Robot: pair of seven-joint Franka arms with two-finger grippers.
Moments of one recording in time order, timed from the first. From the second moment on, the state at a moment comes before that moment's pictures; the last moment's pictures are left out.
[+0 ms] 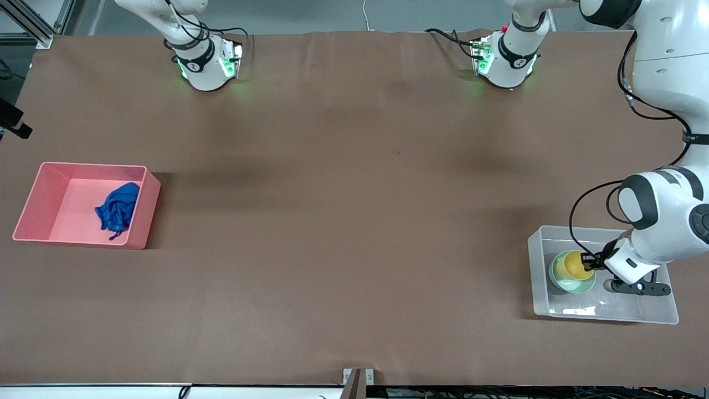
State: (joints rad) left arm 0.07 0.65 0.05 -1.58 -0.05 2.30 0.24; right arm -0.09 -0.04 -0.03 -1.48 -0.01 1.50 0.02
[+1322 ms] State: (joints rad) left arm -0.05 -0.01 0.07 -1.73 -0.05 1.80 0.11; right arm -0.09 -0.04 -0.04 -1.48 -0.01 1.49 0.02
